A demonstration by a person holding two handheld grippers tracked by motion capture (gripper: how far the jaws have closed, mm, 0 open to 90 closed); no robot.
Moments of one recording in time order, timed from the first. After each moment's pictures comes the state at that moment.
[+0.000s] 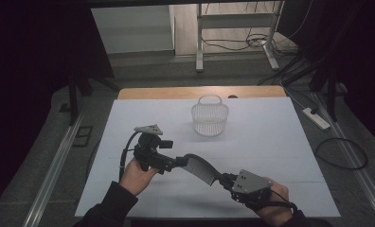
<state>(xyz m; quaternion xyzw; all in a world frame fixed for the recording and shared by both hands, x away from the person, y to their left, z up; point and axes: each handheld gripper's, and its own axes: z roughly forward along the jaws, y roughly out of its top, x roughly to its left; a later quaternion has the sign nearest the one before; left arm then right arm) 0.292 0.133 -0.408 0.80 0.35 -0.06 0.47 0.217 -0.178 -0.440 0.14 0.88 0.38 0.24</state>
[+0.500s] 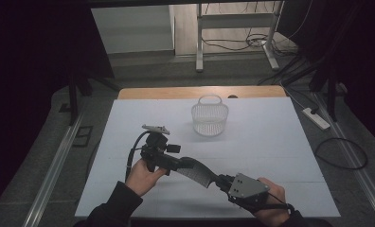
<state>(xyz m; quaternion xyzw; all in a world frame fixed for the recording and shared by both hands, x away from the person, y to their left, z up) 0.298 0.119 -0.413 0.80 0.36 -0.13 0.47 0.212 -0.171 -0.441 0.11 0.88 0.39 0.25</state>
